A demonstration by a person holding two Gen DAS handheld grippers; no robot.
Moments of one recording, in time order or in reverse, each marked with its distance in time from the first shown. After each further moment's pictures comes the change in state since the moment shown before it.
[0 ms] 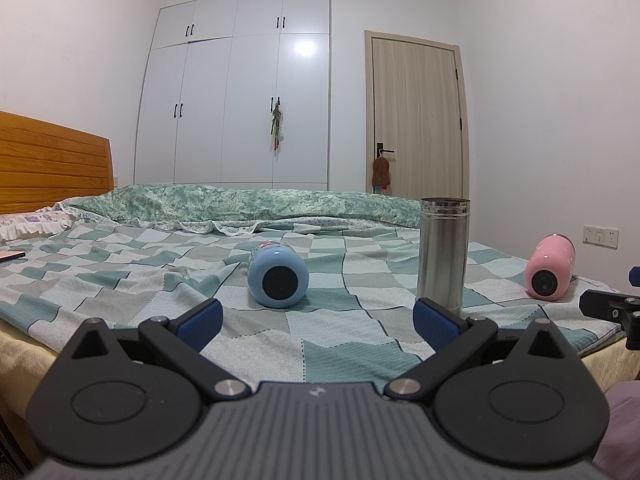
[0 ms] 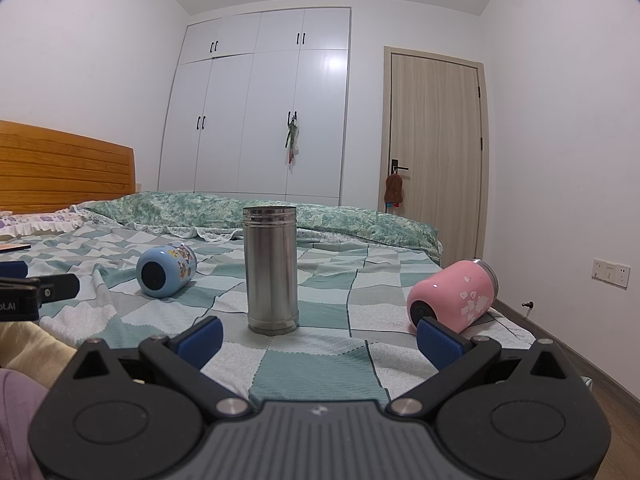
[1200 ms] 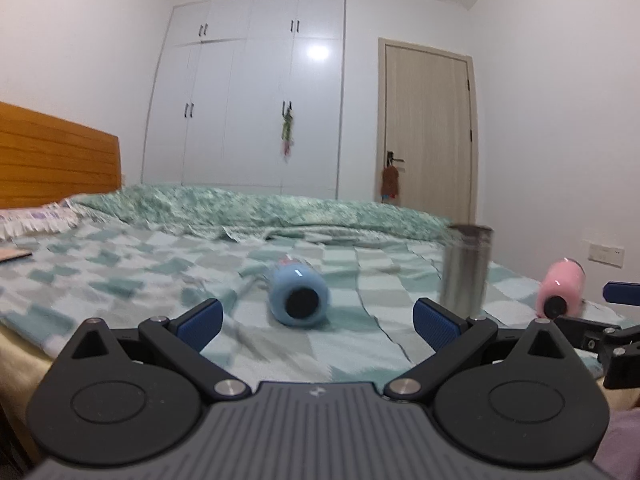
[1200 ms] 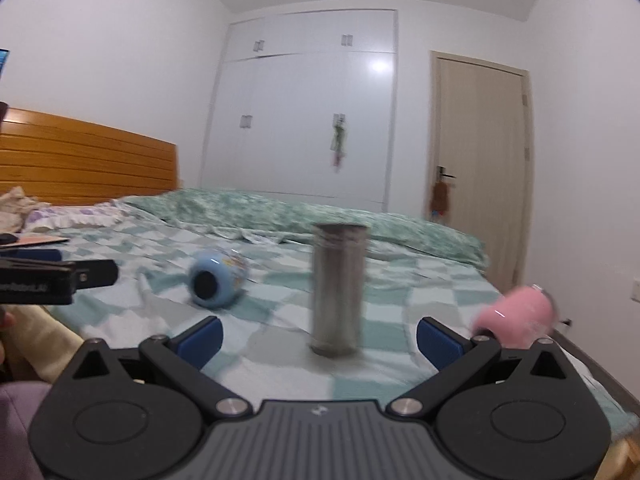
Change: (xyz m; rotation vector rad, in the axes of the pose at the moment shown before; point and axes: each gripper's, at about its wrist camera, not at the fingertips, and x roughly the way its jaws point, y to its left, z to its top) left arm 0.000 0.031 0.027 -0.043 -0.023 0.013; right arm 0.017 0.042 0.025 -0.062 -0.008 0.145
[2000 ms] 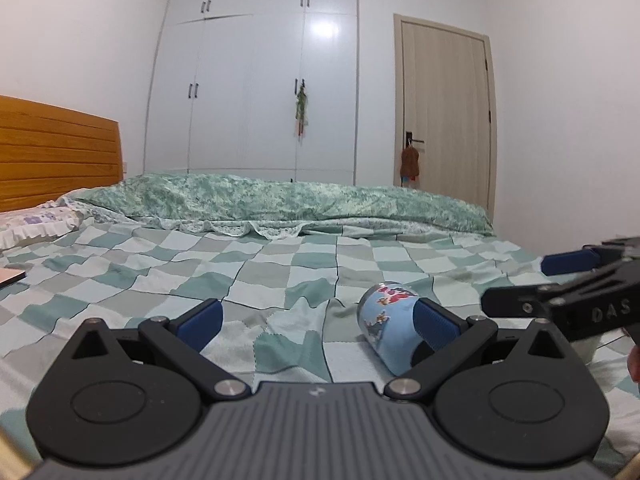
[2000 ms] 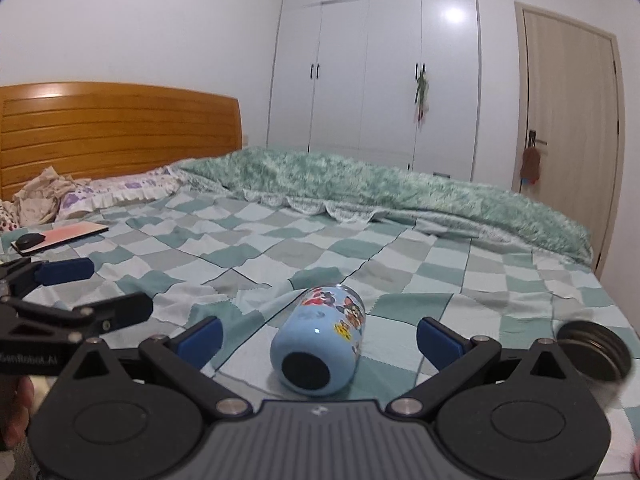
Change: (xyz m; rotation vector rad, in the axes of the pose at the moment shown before) left arm 0.128 0.127 0.043 0.028 0.090 -0.009; right arm 0.210 0.107 0.098 -0.016 0.189 0.199
